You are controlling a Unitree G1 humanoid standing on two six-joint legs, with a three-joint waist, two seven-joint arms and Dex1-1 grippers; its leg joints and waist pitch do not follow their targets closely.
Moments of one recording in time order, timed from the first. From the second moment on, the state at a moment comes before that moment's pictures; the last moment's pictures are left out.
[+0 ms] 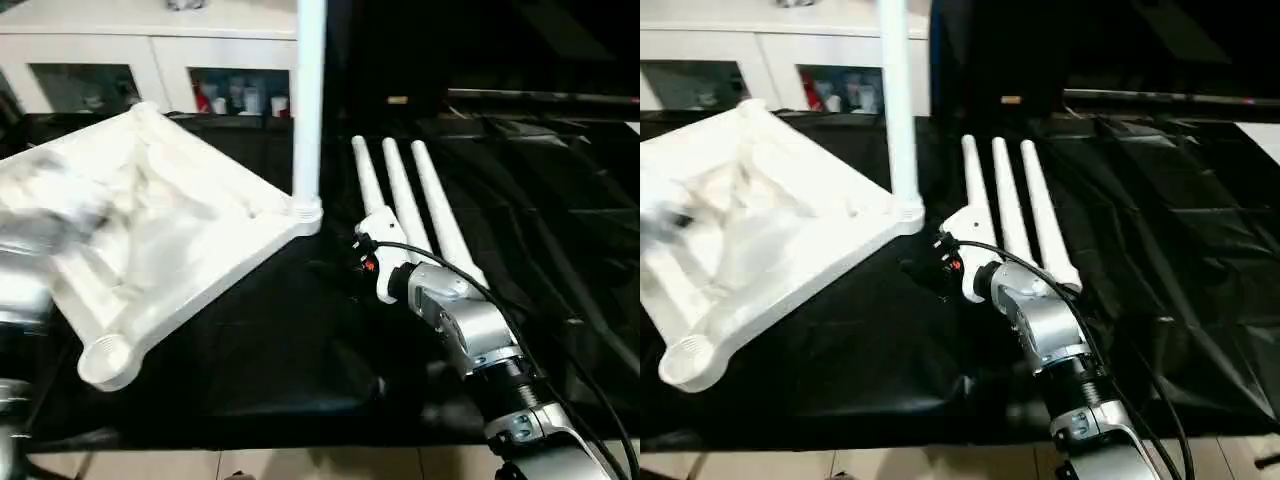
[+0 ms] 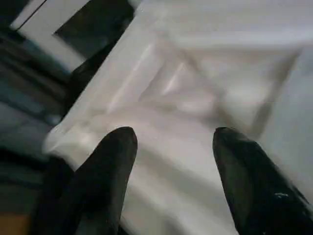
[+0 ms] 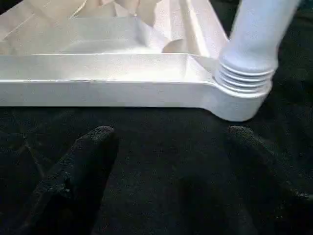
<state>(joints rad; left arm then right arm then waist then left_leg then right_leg) -0.53 0.79 0.09 0.40 0.14 0.48 -0.41 -0.54 -0.10 0.17 0.40 0.07 0.34 0.65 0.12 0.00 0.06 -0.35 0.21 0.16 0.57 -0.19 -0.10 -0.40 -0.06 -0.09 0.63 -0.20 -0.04</state>
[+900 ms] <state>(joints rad) -0.43 0.86 -0.12 0.52 0.19 0.45 -0.72 -0.73 0.01 0.14 0.82 0.07 0.21 0.55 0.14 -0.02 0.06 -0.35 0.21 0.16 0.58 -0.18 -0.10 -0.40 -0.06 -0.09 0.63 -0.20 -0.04</state>
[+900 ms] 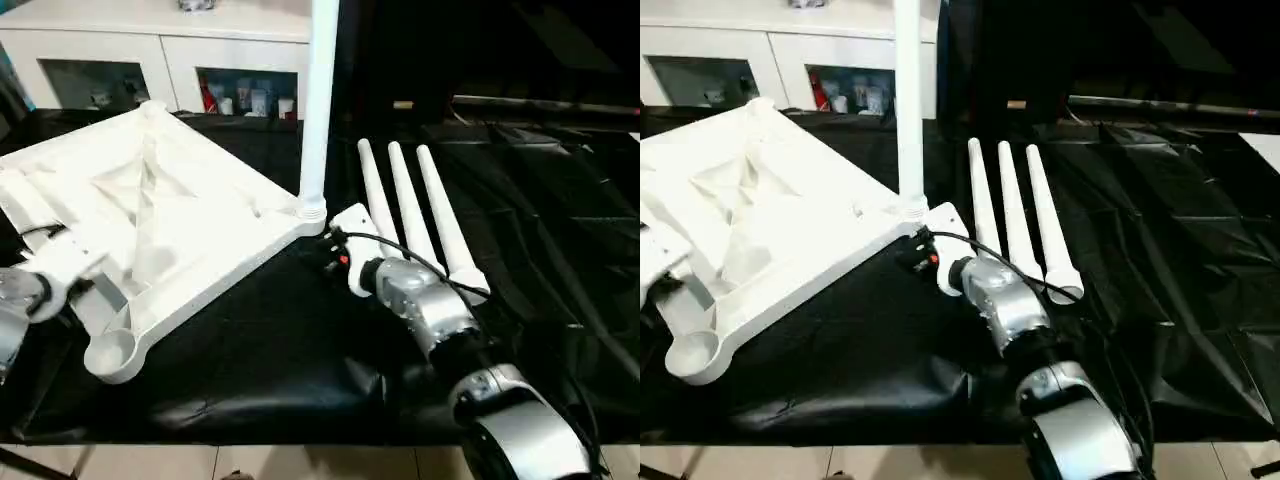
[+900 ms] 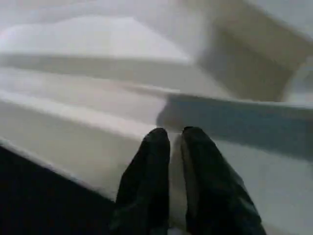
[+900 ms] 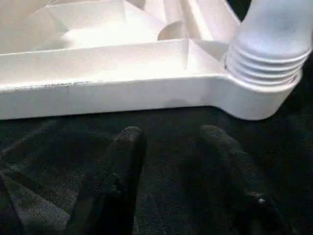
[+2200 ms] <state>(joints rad) -0.49 0.64 -0.30 0.32 0.16 0.37 -0.76 -0.86 0.06 0.12 1.10 0.03 0.05 0.54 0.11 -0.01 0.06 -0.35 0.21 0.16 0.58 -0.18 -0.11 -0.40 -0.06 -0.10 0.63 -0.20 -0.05</state>
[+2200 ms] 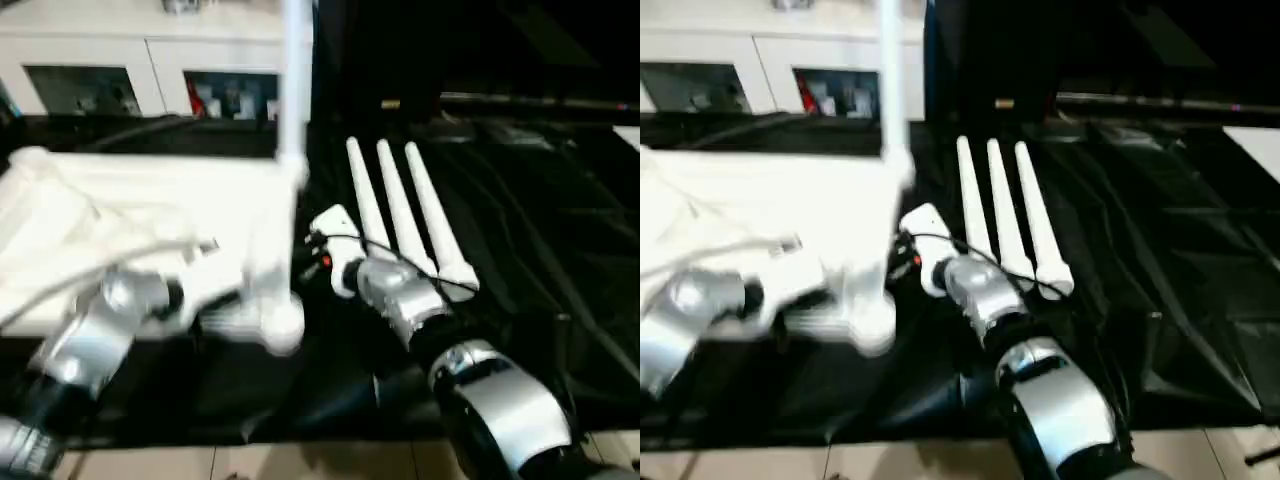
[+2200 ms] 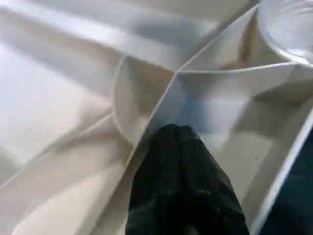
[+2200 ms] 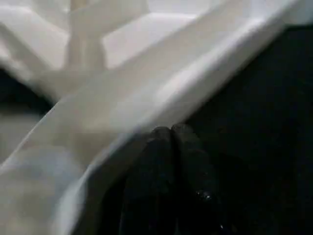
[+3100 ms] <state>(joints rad) -0.48 0.59 -0.06 0.01 -0.19 0.66 -0.86 -1.07 -0.10 -0.08 1.07 0.08 0.39 0.19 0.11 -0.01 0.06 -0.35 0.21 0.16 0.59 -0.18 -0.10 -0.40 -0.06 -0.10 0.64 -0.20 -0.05</state>
